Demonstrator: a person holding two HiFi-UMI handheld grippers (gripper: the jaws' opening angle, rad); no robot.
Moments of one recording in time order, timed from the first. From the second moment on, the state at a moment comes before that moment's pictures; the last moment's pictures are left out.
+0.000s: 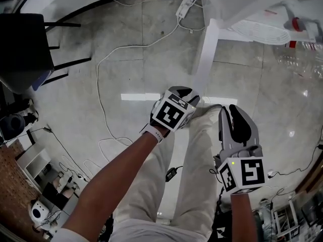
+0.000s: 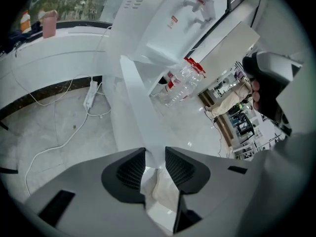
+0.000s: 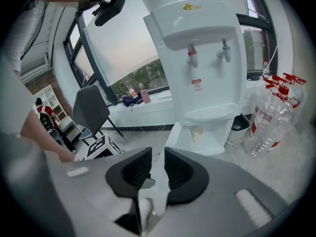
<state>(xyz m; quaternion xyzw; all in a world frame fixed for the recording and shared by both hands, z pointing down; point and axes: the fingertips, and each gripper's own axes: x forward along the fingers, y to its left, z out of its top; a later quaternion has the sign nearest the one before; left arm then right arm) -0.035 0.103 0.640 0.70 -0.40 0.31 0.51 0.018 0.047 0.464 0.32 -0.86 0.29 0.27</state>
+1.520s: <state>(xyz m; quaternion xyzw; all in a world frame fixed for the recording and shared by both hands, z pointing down) 0.067 0.048 0.647 0.69 -0.33 0.27 0.59 0.074 0.026 0.477 0.36 -0.85 0.29 0.27</state>
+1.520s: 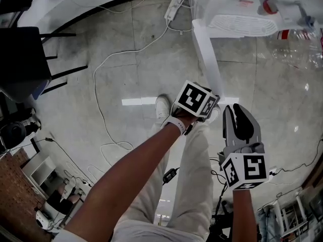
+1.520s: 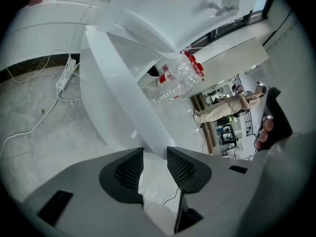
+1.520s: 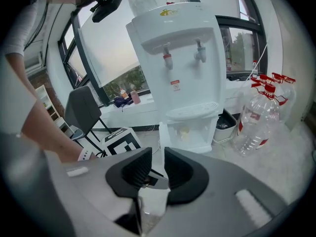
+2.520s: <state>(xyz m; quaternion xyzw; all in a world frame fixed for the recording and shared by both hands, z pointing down) 0.107 0.008 0.649 0.64 -0.36 0.24 0.64 0.162 0.009 0.468 0.42 -0.83 0.29 0.23</state>
